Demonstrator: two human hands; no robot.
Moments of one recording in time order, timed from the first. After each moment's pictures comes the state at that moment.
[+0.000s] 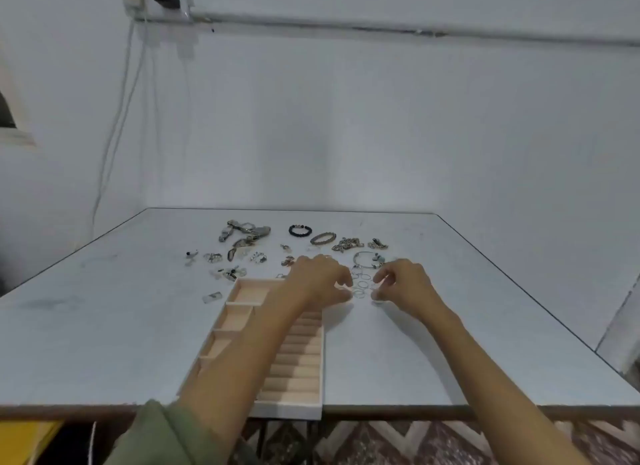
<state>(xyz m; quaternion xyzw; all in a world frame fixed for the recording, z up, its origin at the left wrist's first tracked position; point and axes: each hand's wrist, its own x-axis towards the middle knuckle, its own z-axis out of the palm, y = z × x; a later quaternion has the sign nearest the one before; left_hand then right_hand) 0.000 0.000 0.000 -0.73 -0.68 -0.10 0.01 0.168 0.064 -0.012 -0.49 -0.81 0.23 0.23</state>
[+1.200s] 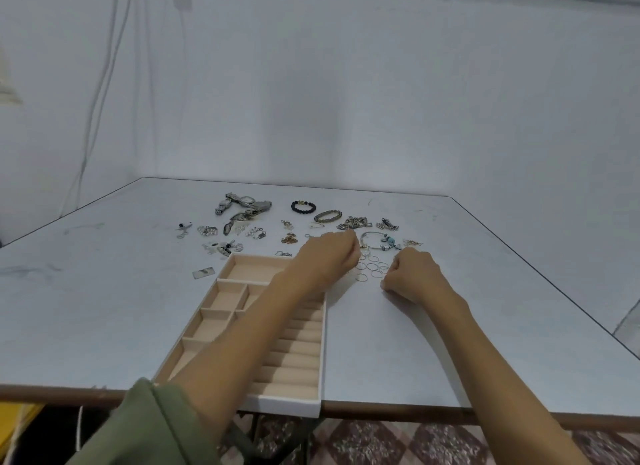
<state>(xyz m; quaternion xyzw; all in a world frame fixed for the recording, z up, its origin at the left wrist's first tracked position) -0.001 0.026 -0.023 -0.71 -0.67 -0.23 0.00 0.151 0.088 -0.031 -0.58 -0.78 0.17 0.16</state>
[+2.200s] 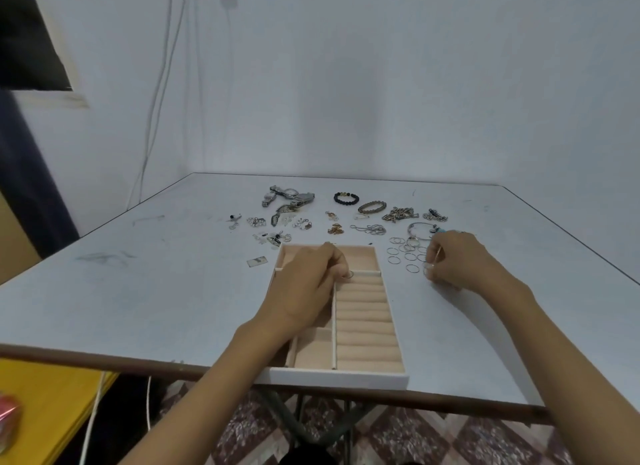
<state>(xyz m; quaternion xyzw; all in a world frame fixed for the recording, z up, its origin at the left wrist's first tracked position) -0.056 -0.072 -0.054 -0.65 -0.64 -0.41 -0.04 0.142 0.081 -0.020 -0.50 -0.83 0.17 0.17</state>
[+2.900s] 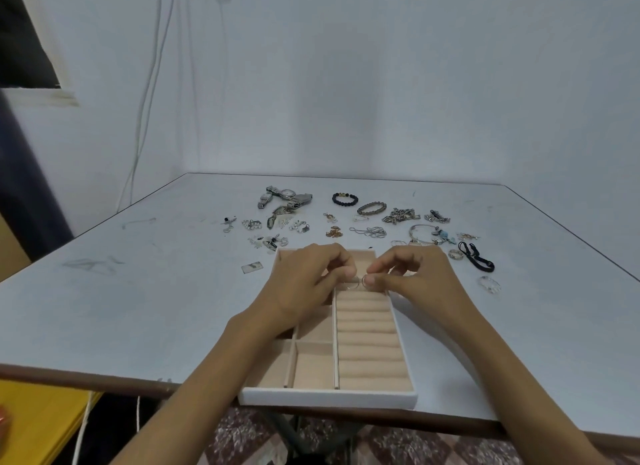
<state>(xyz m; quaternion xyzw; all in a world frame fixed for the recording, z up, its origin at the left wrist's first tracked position) -0.057 -0.064 -0.034 -0.68 -0.63 -0.37 -0.06 0.113 0.017 -0.029 -0.28 -0.77 0.44 0.37</state>
